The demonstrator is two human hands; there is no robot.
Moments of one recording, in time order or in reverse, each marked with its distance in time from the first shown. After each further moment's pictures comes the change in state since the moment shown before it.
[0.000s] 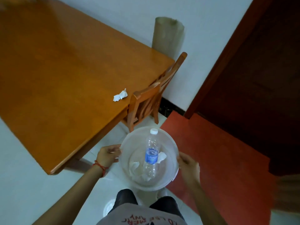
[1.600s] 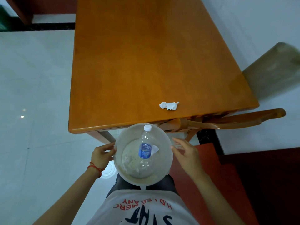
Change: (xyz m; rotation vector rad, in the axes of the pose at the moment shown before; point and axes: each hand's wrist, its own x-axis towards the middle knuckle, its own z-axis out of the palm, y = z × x) left_hand 0.004 -0.015 0.001 -0.279 0.682 -0.261; right_hand 0.170 -0.143 0.096 -0.438 -0.795 -0.634
